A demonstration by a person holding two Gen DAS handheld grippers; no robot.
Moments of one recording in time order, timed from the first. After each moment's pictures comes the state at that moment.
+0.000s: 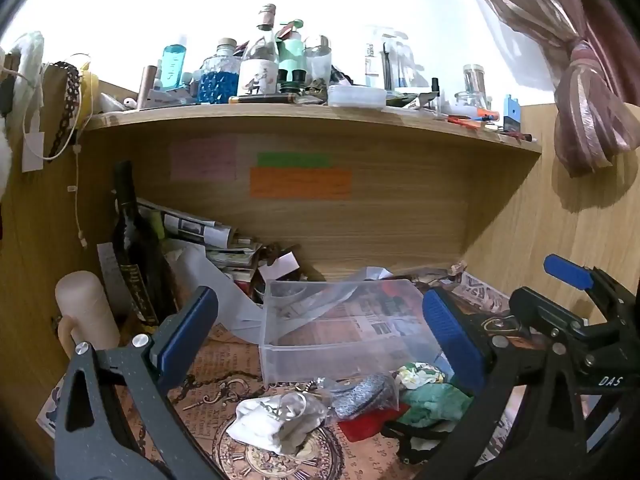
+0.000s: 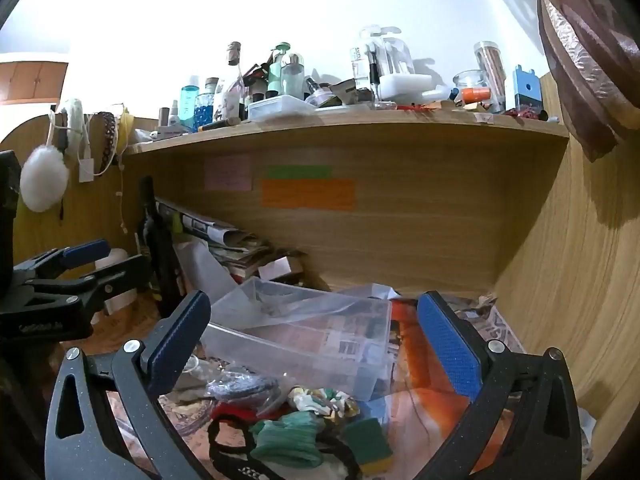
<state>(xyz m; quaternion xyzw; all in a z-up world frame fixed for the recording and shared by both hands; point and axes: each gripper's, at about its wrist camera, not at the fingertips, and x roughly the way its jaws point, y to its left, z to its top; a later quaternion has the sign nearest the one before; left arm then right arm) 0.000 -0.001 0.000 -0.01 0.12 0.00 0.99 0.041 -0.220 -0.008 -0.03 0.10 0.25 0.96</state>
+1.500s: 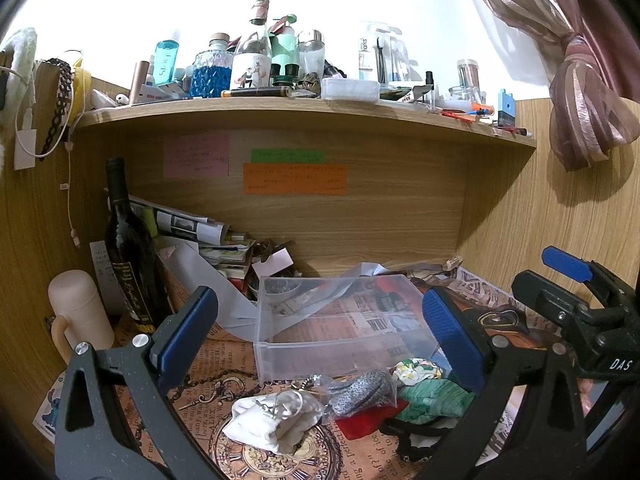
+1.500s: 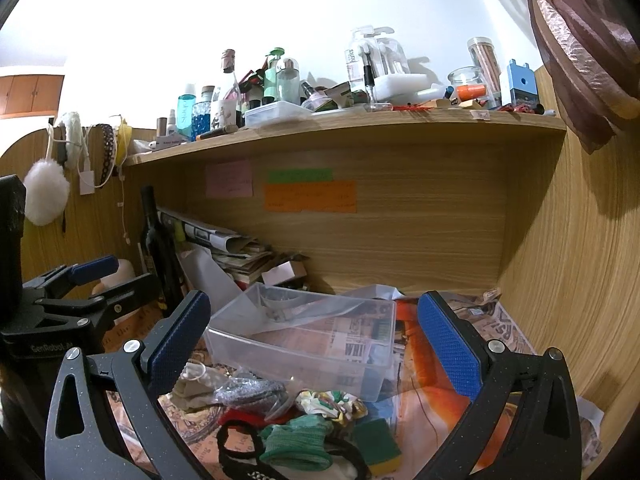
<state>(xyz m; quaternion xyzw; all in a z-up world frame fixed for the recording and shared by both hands) 0.001 -0.009 -0.009 -0.02 0.12 0.00 0.99 0.040 -0.220 -0.005 -0.01 0.10 0.25 0.96</state>
